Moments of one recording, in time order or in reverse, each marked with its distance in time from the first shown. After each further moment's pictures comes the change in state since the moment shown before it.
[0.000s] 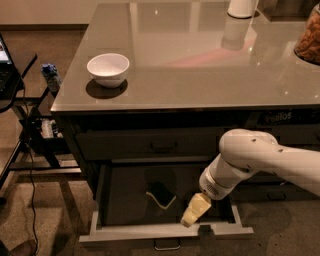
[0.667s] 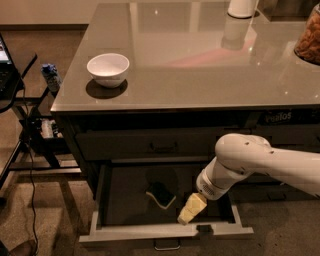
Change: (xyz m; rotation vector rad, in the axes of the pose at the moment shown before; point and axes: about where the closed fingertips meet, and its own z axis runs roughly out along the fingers) arm -0.004 -0.015 0.024 0.013 -0.012 0.047
